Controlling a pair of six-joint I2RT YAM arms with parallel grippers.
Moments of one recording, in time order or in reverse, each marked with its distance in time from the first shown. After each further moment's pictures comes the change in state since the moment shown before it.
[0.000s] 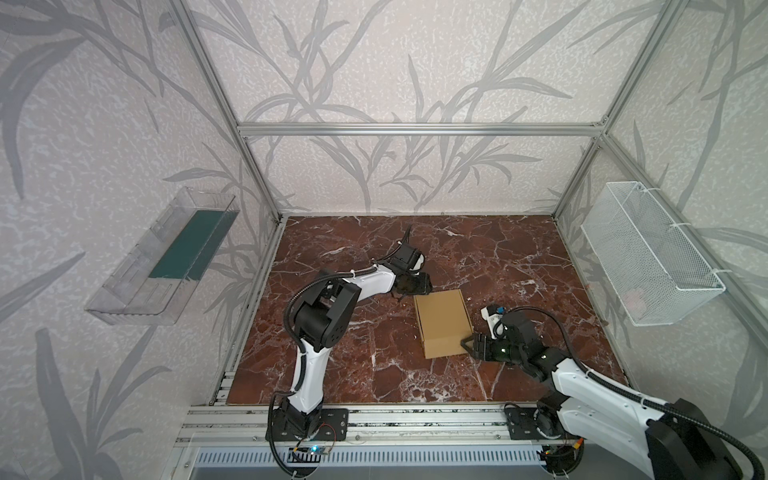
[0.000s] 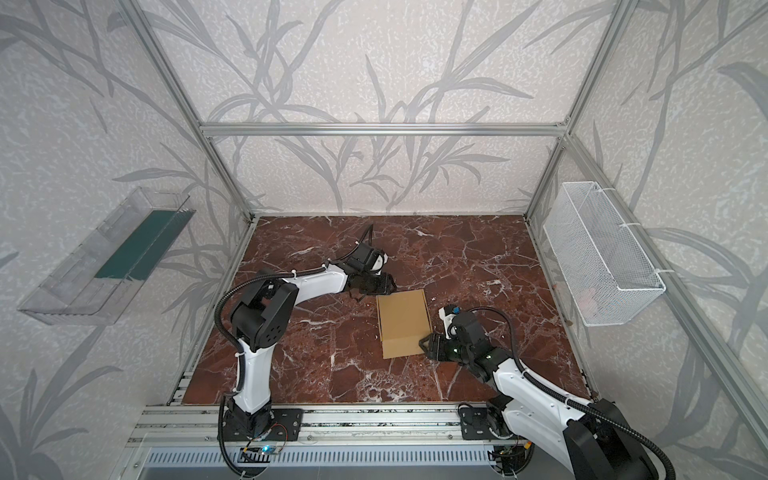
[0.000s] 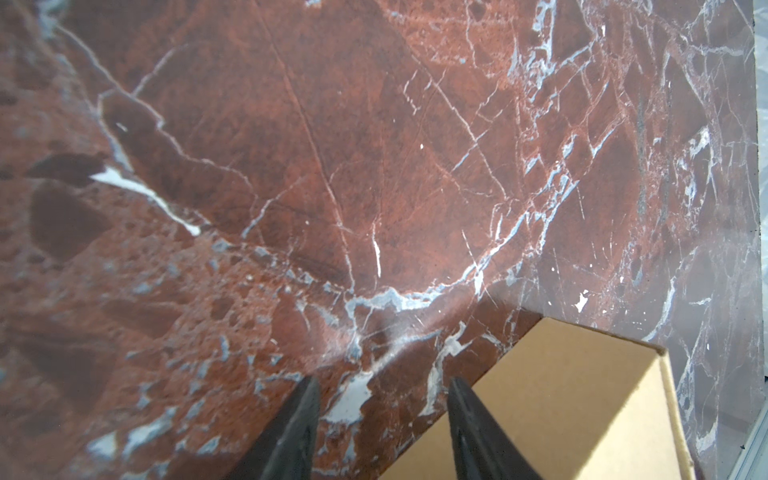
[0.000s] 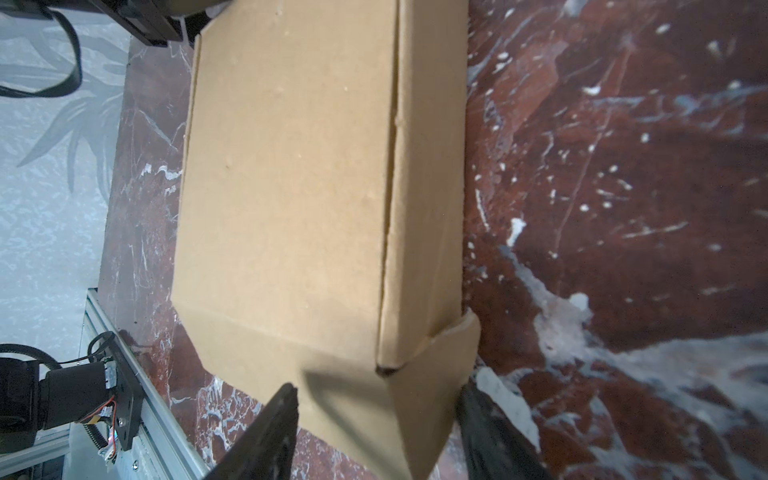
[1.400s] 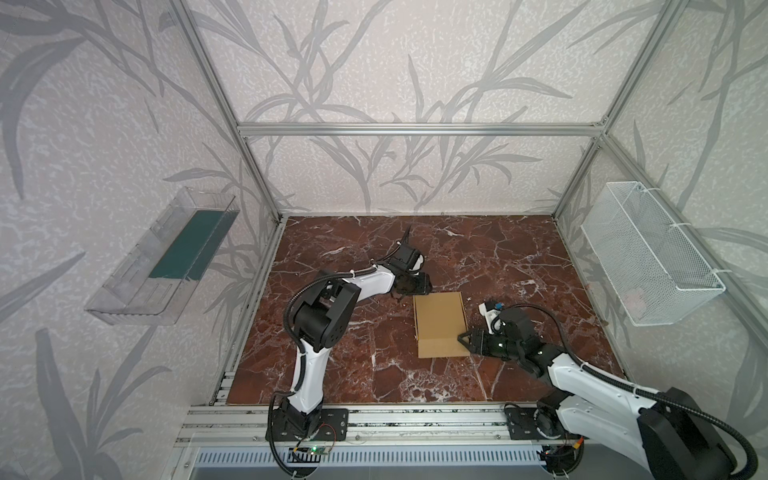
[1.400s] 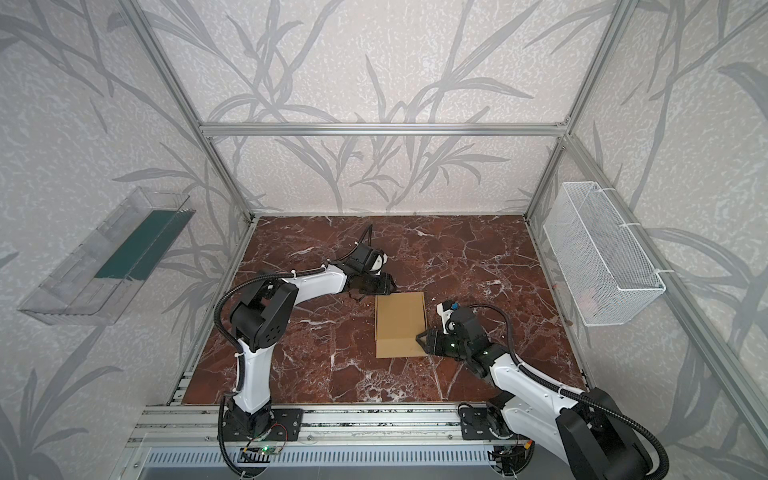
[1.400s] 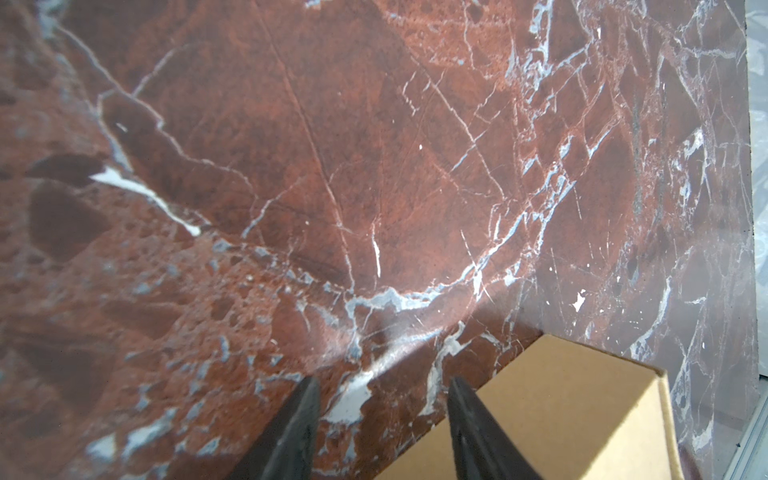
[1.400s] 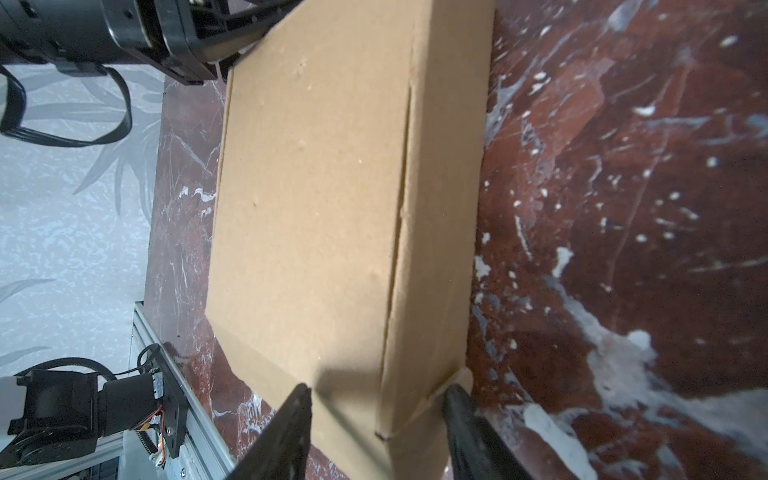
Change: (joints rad) left arm 0.003 -0.002 -0.013 0.019 0.008 -0.001; right arm 0.000 0.066 0.024 0.082 -0.045 0.090
